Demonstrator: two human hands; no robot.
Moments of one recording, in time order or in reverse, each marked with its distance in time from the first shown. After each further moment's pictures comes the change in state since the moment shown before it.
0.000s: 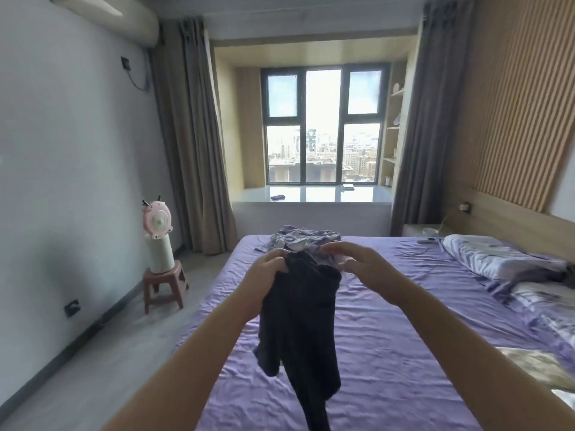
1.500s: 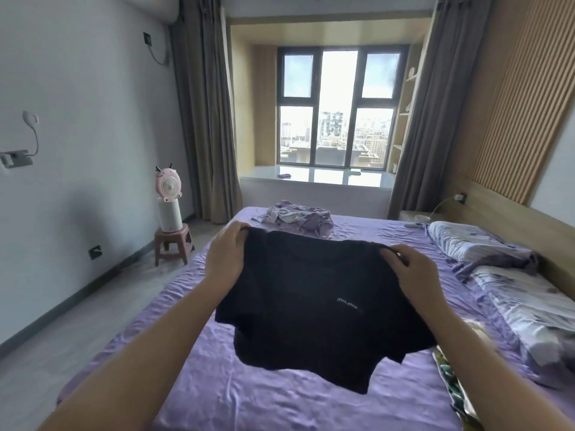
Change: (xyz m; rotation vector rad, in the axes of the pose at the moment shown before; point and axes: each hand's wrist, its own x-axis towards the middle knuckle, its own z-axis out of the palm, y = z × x) left_hand -0.133 -0.026 0.162 0.848 0.605 0.323; right_hand -0.231 0.093 -0.178 -0.322 0.486 -0.030
